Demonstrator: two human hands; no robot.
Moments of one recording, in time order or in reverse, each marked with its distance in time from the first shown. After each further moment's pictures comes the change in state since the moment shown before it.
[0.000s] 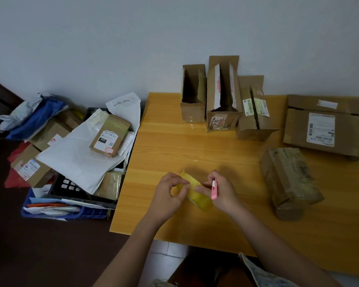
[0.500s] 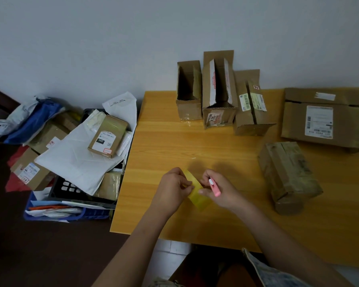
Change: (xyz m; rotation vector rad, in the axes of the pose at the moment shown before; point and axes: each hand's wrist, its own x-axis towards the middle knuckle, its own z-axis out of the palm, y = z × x) left_hand 0.014 0.023 0.006 0.311 -0.091 0.112; right_hand 0.002 0.005 -0.013 -0.023 -0.210 -0.034
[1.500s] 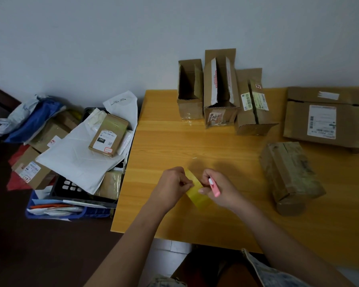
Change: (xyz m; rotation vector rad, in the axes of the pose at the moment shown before) left_hand 0.009 -0.003 -0.009 0.040 -0.072 0.067; right_hand 0.000 -0.016 0.000 -0.106 0.002 0.049
